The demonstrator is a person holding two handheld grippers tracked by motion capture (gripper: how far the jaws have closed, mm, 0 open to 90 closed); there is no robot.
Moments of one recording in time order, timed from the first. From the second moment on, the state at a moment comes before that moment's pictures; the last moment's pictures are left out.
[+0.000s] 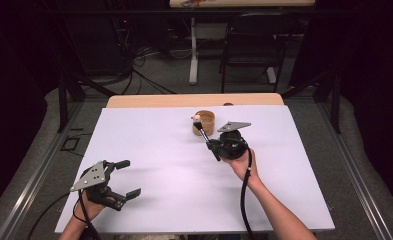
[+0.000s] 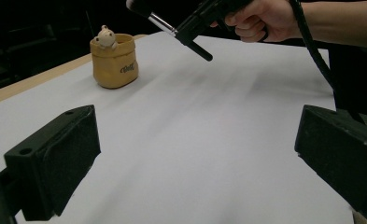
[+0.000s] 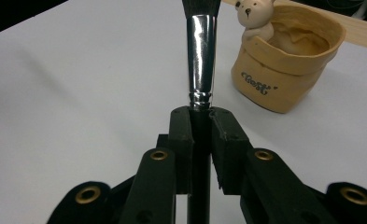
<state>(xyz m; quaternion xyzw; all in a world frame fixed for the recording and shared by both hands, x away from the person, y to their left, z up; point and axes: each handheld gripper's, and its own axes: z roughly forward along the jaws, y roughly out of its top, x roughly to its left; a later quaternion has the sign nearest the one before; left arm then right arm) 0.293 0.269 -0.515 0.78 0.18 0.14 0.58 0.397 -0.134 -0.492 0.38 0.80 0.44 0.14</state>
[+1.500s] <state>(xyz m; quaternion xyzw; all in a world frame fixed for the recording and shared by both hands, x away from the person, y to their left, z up) 0.293 0.268 -0.515 0.78 0.18 0.13 0.58 0.408 -0.150 -0.492 0.40 0.77 0.47 0.18</state>
